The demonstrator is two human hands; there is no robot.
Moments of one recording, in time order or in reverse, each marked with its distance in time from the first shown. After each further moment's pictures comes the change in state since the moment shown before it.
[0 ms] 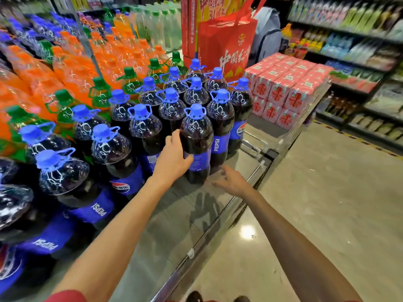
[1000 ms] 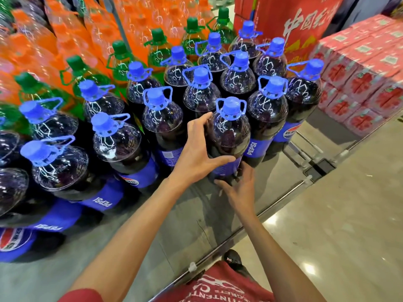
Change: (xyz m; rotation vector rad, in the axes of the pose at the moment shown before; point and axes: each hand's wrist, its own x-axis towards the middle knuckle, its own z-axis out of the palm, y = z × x) left_hand 0.043 -0.020 0.031 -0.314 0.148 0.101; right_hand 0.079 0.019 0.085 0.533 0.398 -0.209
